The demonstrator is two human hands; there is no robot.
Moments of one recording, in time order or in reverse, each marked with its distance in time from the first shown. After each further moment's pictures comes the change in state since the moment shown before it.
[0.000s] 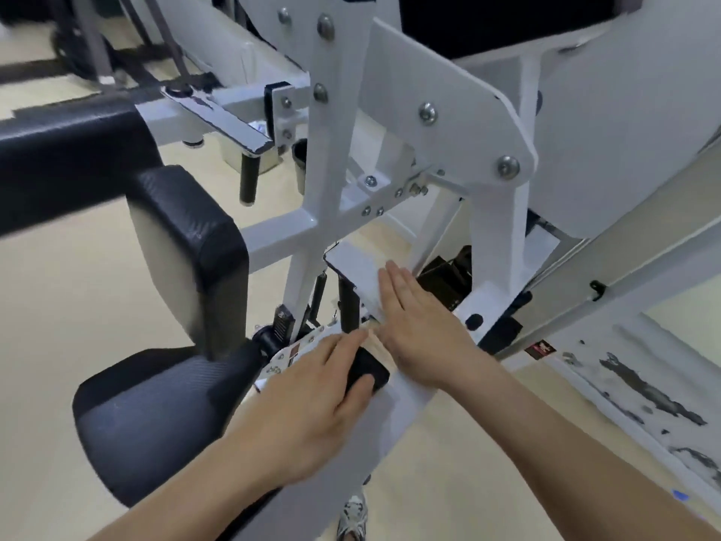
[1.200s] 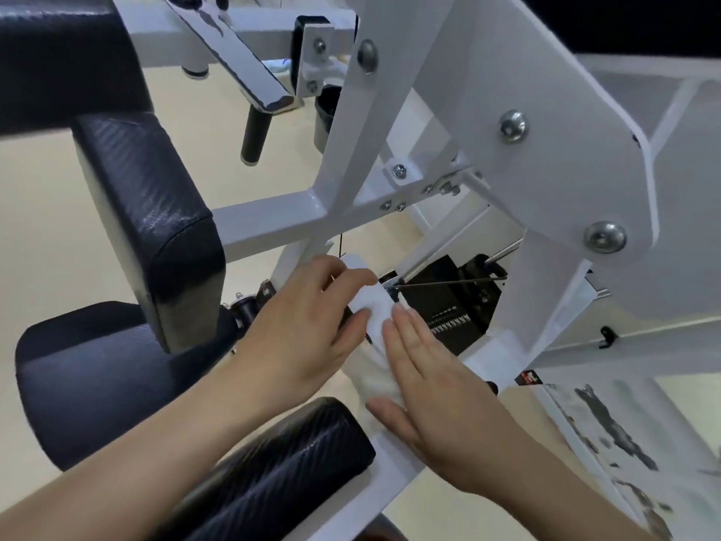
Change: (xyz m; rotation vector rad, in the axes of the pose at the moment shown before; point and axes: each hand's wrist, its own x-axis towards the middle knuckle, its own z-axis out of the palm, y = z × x) left_hand 0.101 -0.029 -0.013 -0.093 0.421 0.032; right_hand -0.012 0.023 -0.015 -0.097 0.065 -0.259
